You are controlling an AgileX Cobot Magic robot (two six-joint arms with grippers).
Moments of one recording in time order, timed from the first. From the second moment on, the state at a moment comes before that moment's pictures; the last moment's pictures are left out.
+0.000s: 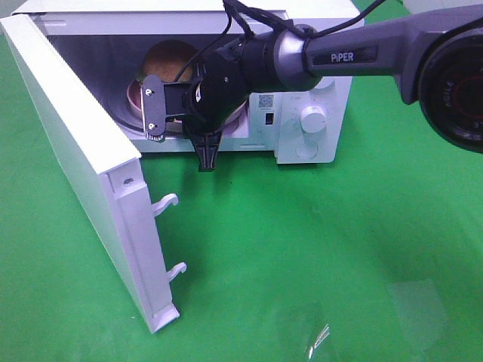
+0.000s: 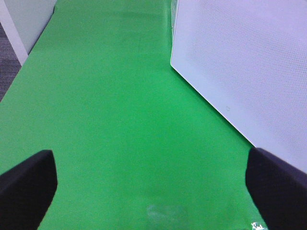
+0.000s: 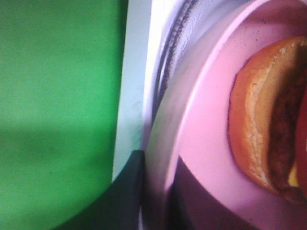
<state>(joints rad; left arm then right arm) -0.03 0.00 -0.52 0.02 1.09 -0.05 0.66 2.38 -1.83 -0.19 0.34 -0.92</state>
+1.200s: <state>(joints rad) -0.03 0.00 -0.52 0.02 1.09 -0.05 0.66 2.14 -1.51 -0.17 0.24 -1.16</state>
